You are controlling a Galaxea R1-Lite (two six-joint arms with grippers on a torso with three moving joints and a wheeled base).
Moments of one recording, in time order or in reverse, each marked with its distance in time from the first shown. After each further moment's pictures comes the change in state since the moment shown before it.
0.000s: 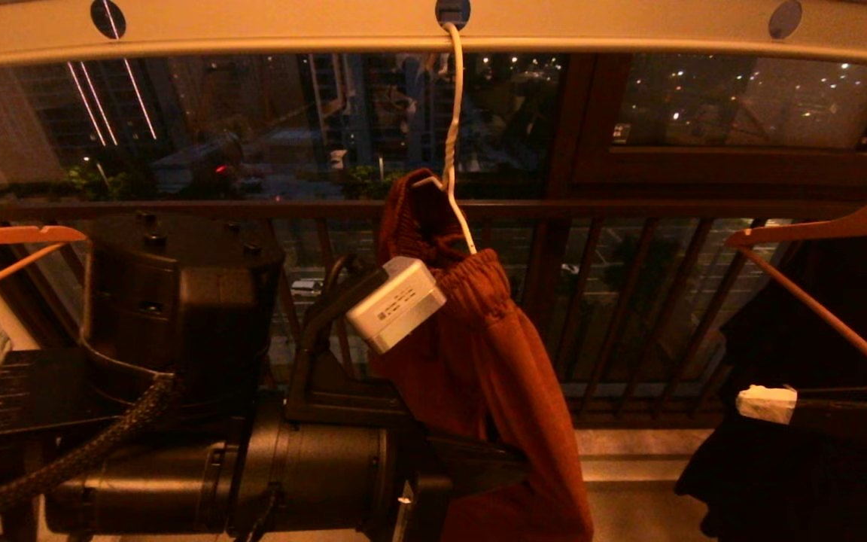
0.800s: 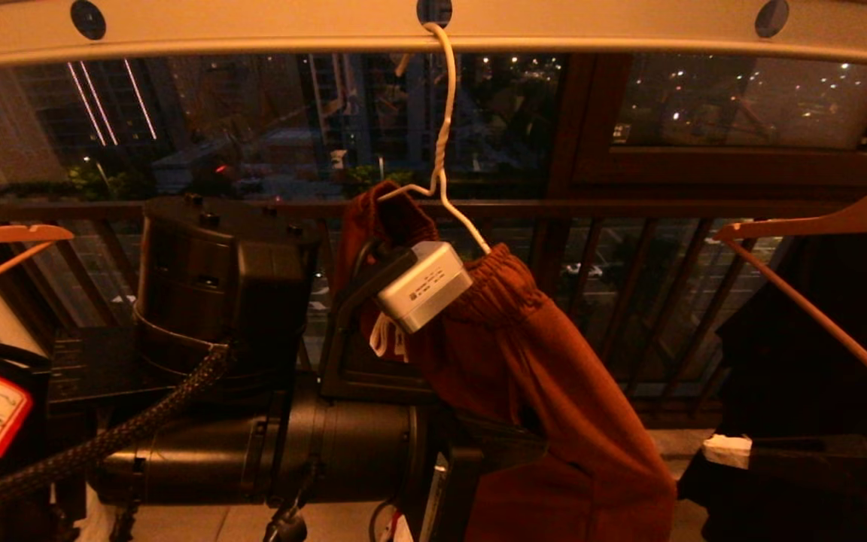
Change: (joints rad) left arm -0.002 0.044 -0.059 -0.001 0.002 0.003; right arm -0.008 0.035 0.100 -0.015 -0.031 0.001
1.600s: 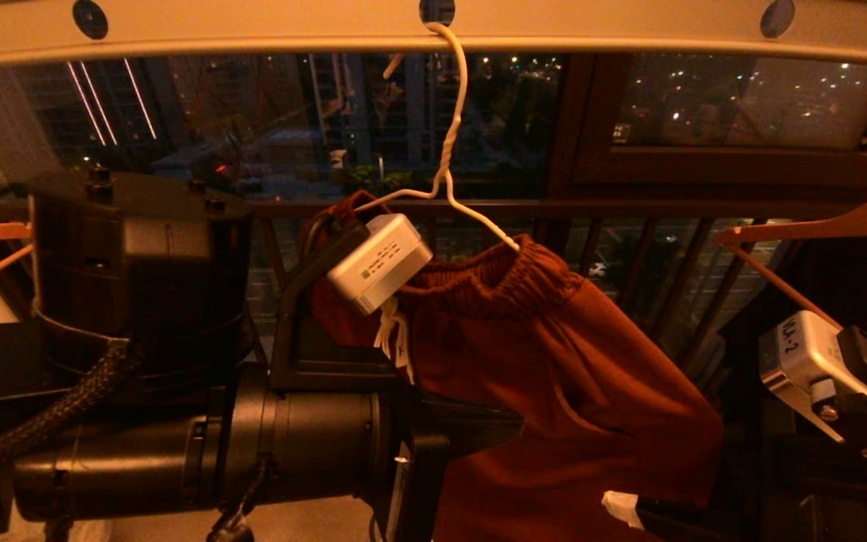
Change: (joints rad) left arm 0.002 -0.072 0.020 0.007 0.070 0.001; right arm -0.201 0.185 0.008 -0.111 0.133 -0.048
